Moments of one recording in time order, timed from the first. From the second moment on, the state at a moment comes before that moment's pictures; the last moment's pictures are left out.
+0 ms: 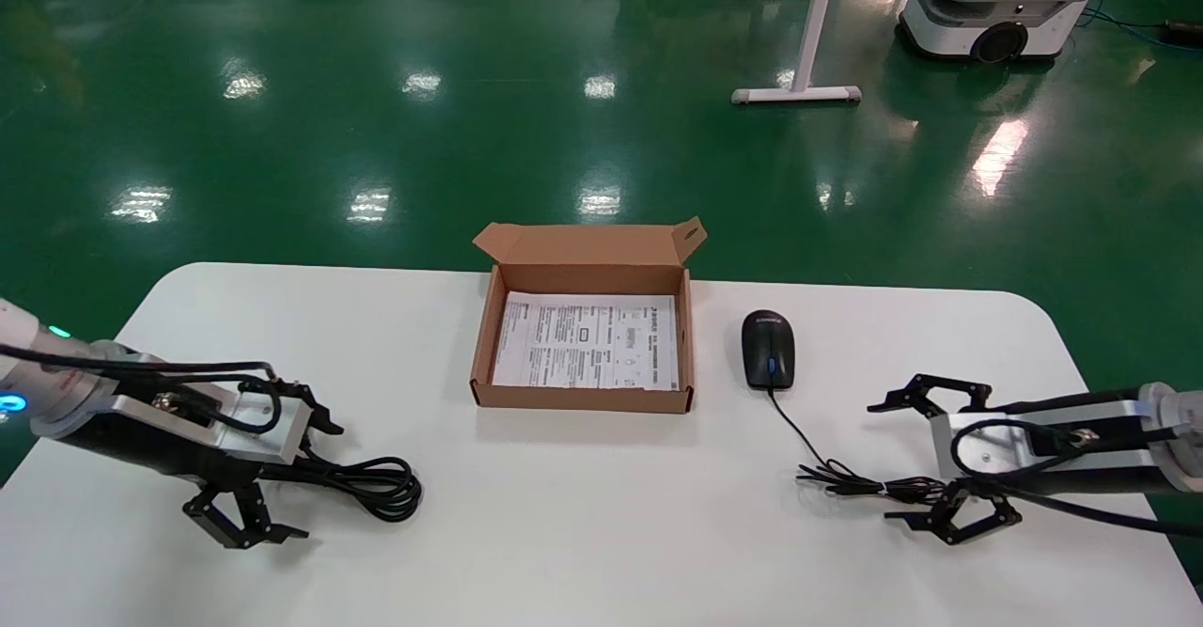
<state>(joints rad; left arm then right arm) -1.72 0.92 0.98 -0.44 1.63 1.52 0.39 1.54 -0.85 -0.74 0.33 -1.48 -1.43 -0.74</state>
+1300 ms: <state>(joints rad) -1.76 1.00 1.00 -0.23 1.66 1.48 0.51 1.59 -0.91 -0.74 0.18 -1.50 -1.40 -0.80</state>
